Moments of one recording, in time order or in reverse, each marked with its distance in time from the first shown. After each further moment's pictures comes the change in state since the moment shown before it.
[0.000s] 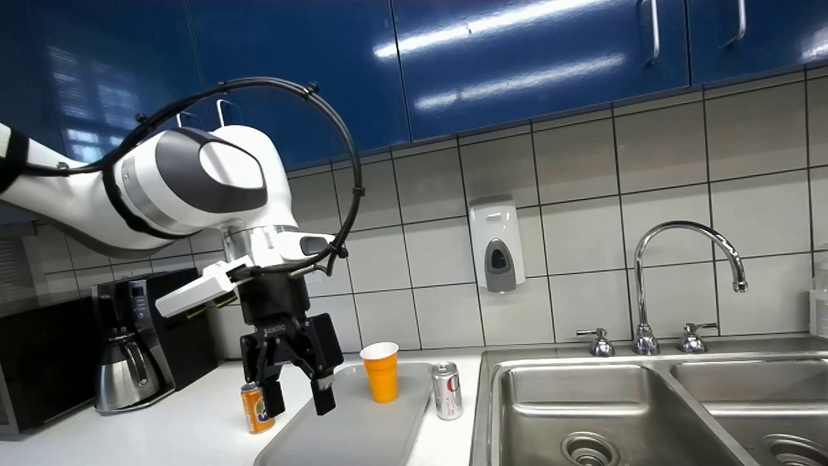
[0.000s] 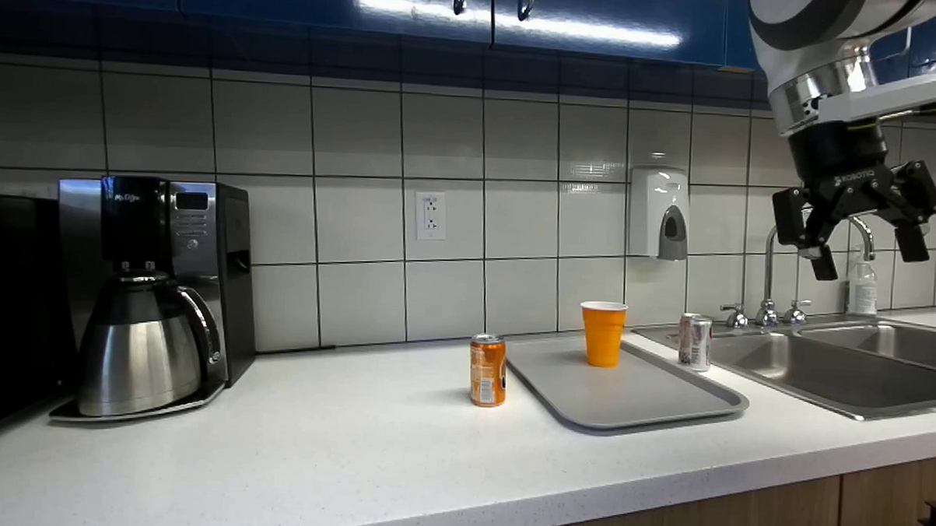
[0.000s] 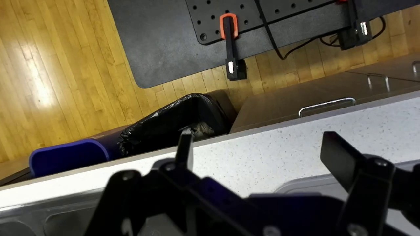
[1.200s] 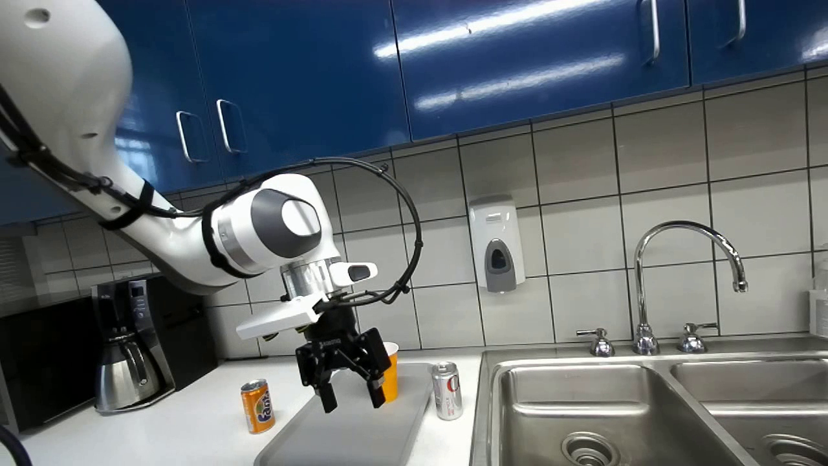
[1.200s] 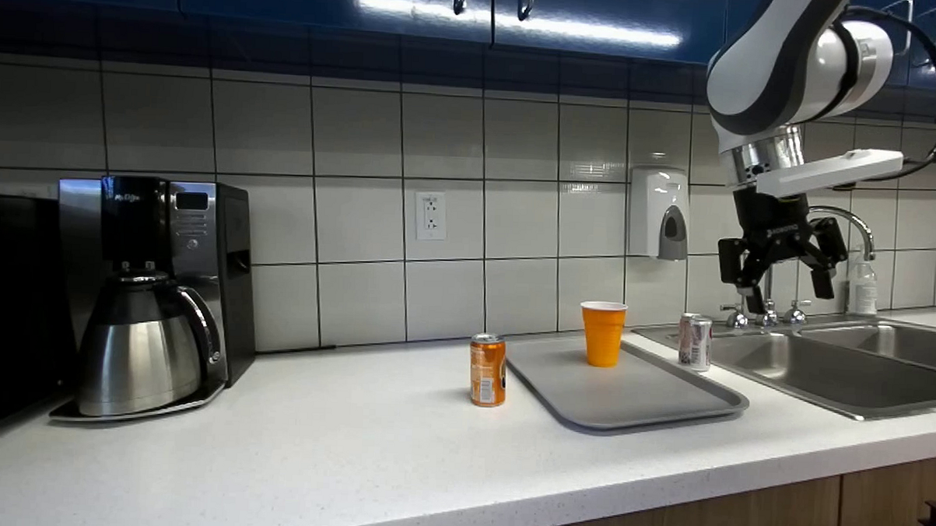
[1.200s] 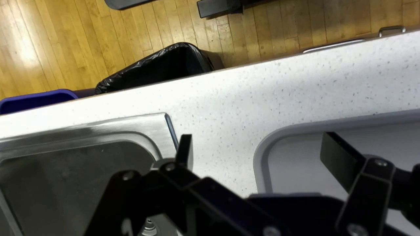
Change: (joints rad) arm 0.000 0.376 -0.019 0.113 -0.068 0.344 -0.001
